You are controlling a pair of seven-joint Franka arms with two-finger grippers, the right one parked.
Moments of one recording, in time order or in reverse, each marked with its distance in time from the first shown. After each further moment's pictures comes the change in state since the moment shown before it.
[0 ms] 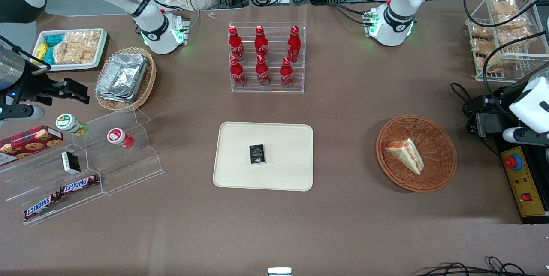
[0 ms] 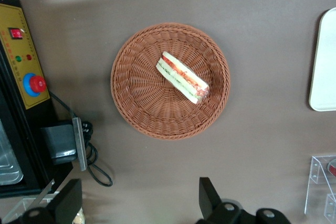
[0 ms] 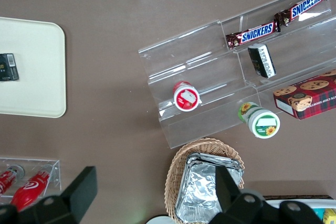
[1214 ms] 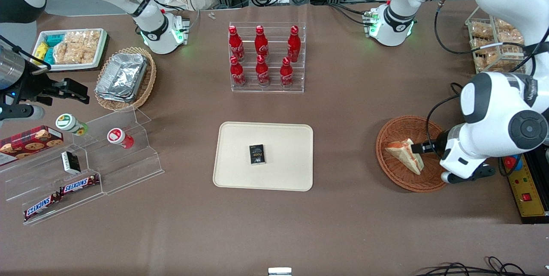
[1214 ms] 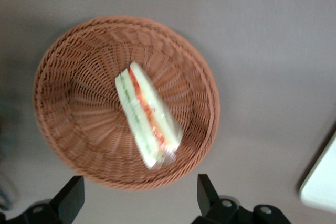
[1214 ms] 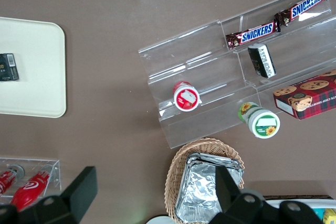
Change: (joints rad) arm -0.051 0.159 -0.012 -0.259 -0.047 0.391 -0.477
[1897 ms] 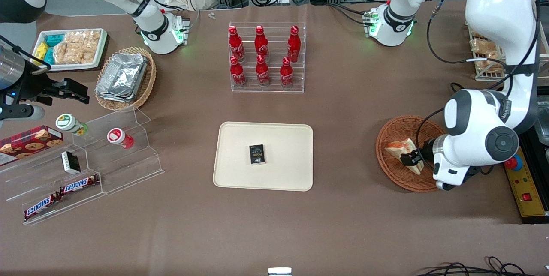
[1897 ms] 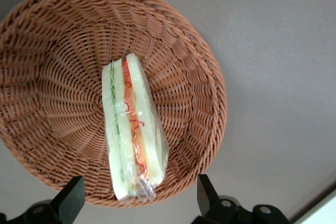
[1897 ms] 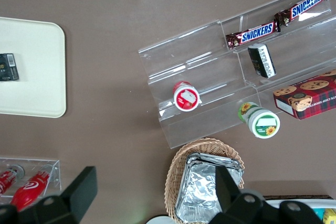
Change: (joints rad) arm 0.007 0.063 0.000 -0.084 -0.033 0.114 -0.199
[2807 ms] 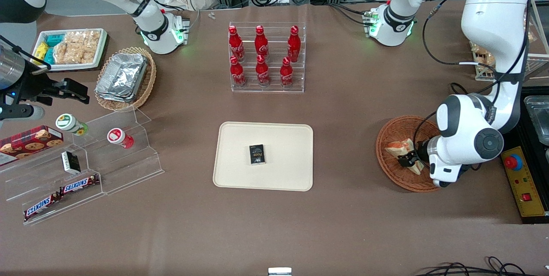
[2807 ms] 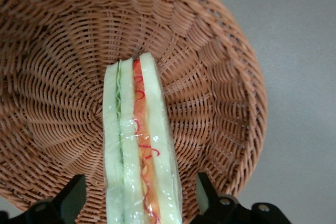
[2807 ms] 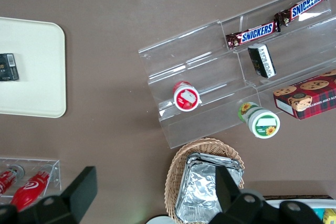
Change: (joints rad) arm 0.017 0.026 0.009 -0.114 -0.014 0.147 -0.052
